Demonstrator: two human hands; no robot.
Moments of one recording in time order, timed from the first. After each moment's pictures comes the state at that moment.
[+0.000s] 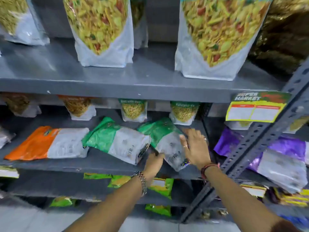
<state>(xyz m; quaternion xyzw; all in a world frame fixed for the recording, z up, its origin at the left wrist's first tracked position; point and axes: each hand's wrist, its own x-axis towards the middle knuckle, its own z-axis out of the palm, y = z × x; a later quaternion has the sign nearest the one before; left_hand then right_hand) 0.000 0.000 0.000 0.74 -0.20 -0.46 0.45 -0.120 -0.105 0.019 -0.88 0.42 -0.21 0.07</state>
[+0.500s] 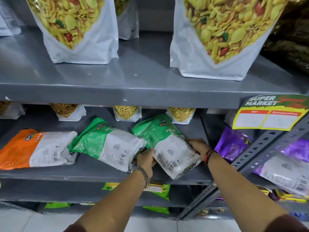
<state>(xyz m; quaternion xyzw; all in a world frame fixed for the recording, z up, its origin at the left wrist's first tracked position) 0.026 -0.052 -0.033 0.65 0.04 -0.47 0.60 -0.112 -0.192 -0.028 -0.55 0.63 -0.15 0.53</state>
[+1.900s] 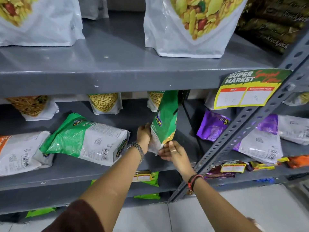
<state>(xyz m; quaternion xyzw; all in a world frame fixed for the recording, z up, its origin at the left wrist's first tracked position) 0.013 -0.111 -0.025 0.67 -0.14 -0.44 0.57 -0.123 -0.087 -0.054 -0.53 0.46 -0.33 0.63</state>
